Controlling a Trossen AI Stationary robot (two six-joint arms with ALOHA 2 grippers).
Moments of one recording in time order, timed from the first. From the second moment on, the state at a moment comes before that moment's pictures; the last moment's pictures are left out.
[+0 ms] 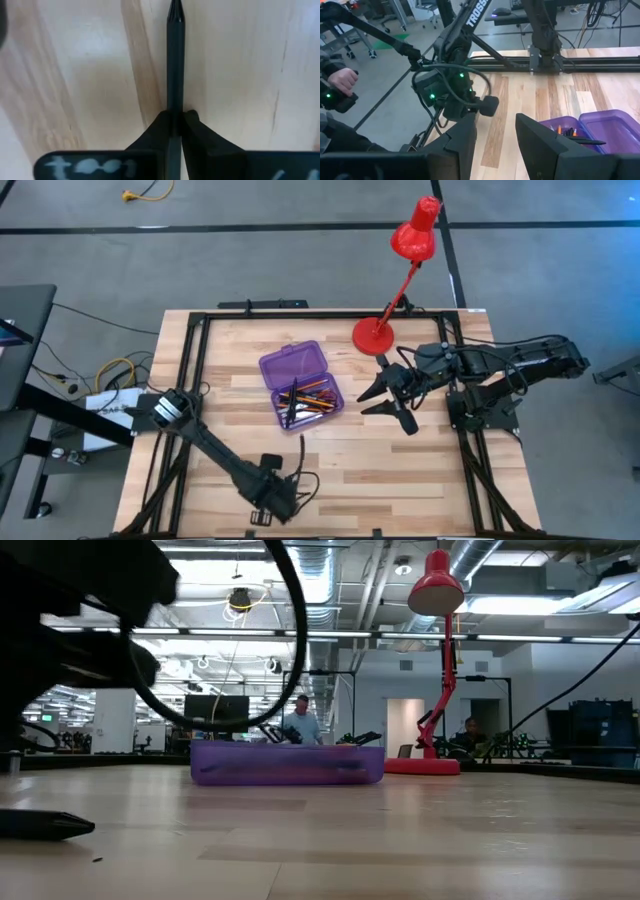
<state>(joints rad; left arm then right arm) -0.63 2.11 1.40 -0.86 -0.04 -0.53 0.16 1.14 1.14 -0.36 -0.17 0.08</state>
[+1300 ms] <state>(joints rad) 0.08 1.73 1.39 -0.78 0.60 0.01 0.16 1.14 1.14 -0.41 -0.17 0.08</state>
